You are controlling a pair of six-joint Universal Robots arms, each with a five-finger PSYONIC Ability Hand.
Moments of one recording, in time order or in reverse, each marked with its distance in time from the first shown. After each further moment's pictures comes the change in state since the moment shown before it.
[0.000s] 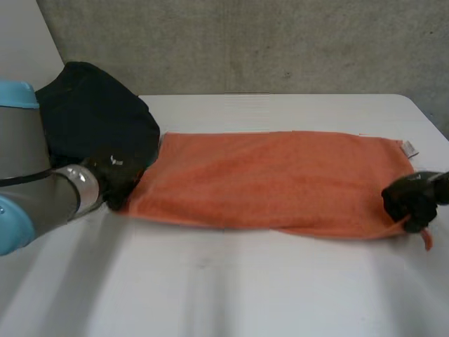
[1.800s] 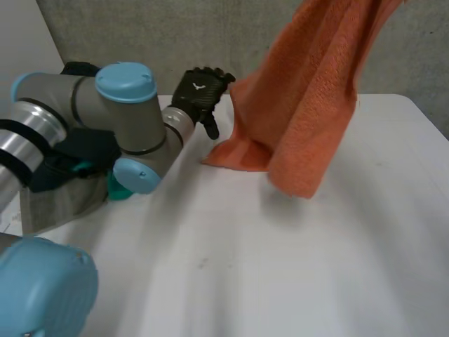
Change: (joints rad) left arm -0.285 -0.638 1.041 0.176 -0.037 -0.434; right arm 0.186 -0.611 -0.105 -0.912 -0.325 0.868; left_hand -0.953 -0.986 -0.977 -0.996 -0.930; right_hand 0.000 0.000 0.004 0.003 0.024
